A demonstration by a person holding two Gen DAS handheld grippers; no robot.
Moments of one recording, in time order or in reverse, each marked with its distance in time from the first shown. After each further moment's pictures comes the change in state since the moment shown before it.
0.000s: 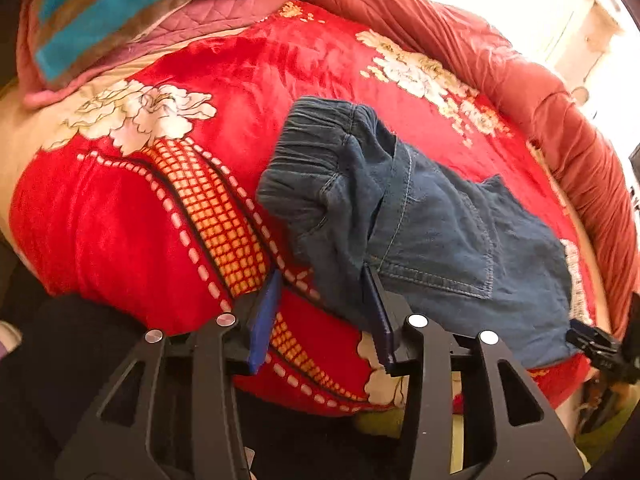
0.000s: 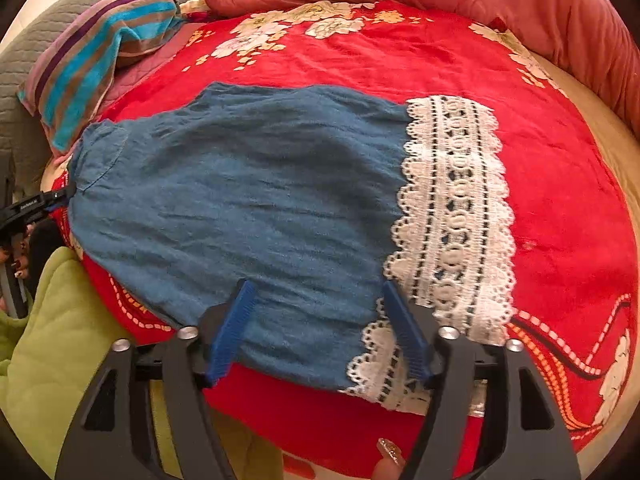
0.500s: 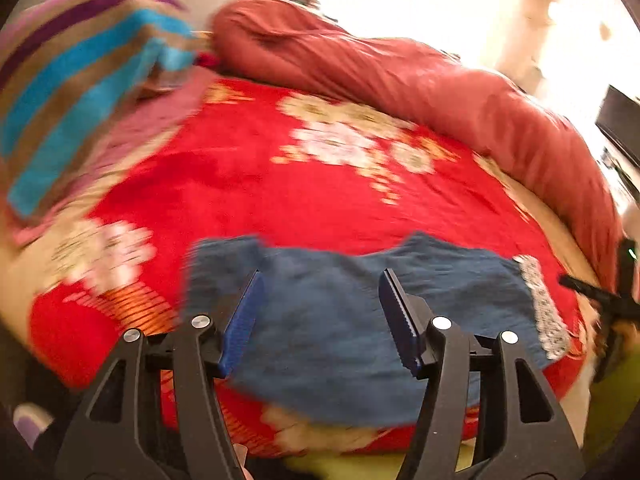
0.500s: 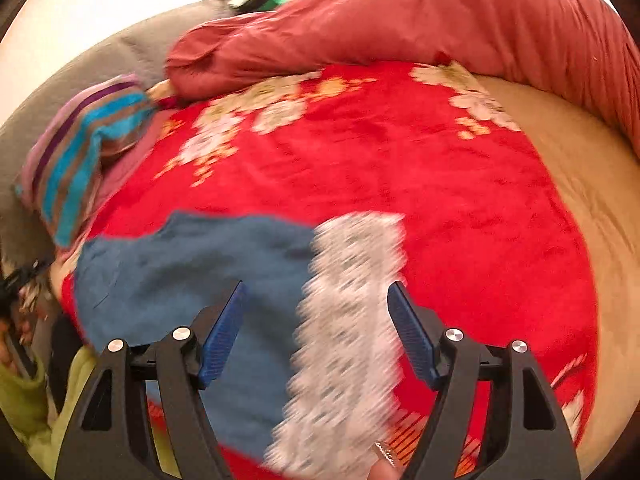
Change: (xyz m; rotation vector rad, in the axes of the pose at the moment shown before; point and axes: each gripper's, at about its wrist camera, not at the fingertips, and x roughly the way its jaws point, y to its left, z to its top) left arm -0.033 -0.100 0.055 0.244 -0.125 -0.063; right arm -0.036 -0.098 0.072 0.200 -0.178 -0.006
